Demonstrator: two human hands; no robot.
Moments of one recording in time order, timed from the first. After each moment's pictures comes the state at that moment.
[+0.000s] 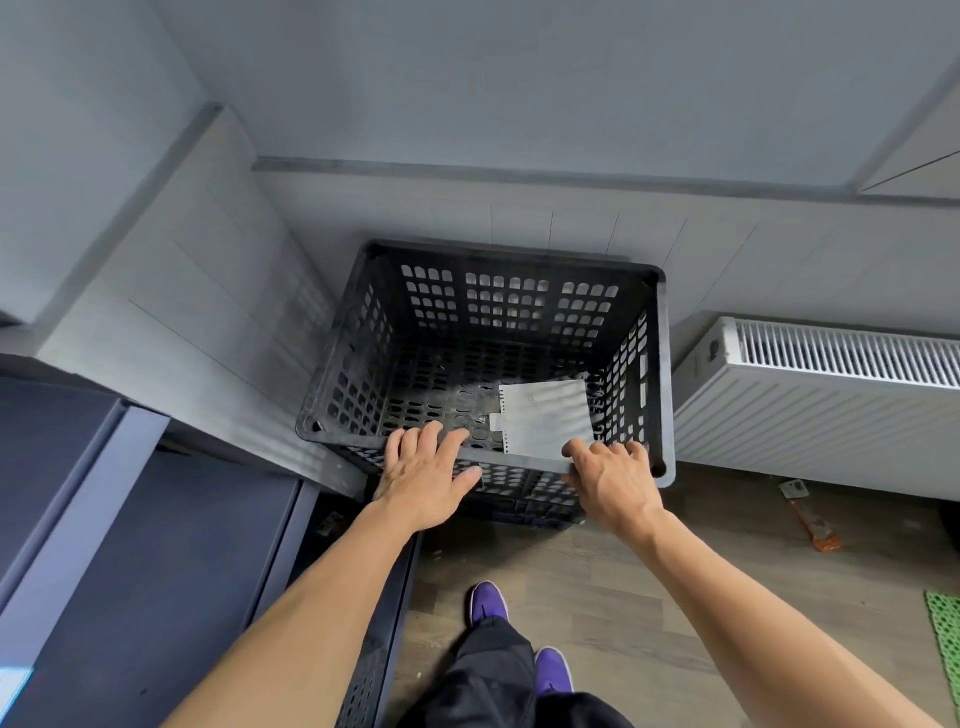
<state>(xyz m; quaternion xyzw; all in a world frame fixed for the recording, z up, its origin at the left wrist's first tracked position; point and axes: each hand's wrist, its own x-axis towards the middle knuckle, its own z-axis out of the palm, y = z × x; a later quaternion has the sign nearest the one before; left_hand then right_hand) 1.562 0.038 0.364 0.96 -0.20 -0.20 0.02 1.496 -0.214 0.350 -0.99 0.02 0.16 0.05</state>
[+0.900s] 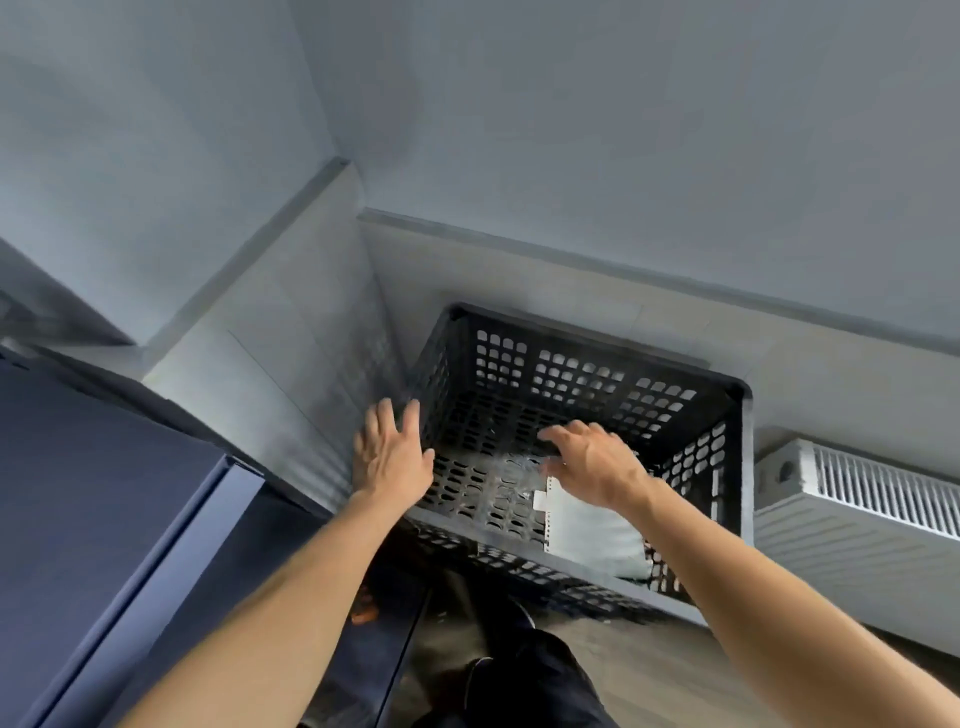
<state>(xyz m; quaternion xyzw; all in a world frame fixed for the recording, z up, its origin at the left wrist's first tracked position) 1.671 0.114 0.391 1.00 0.01 -0.09 0.05 1.659 -0.148 0.415 -0.97 -0.09 0.19 0.09</state>
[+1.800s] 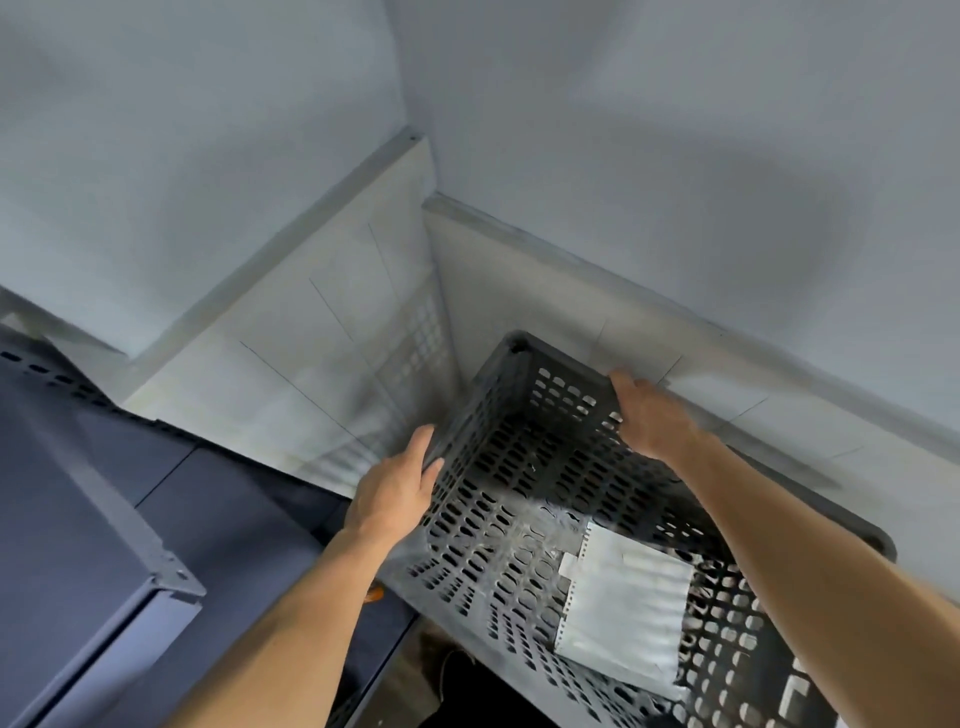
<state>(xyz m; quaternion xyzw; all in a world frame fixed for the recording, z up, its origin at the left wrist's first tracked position) 1.728 0.134 0.356 0.98 0.09 -0.10 0.16 1.874 -0.163 0.379 -0.96 -0.11 0.24 0.06</state>
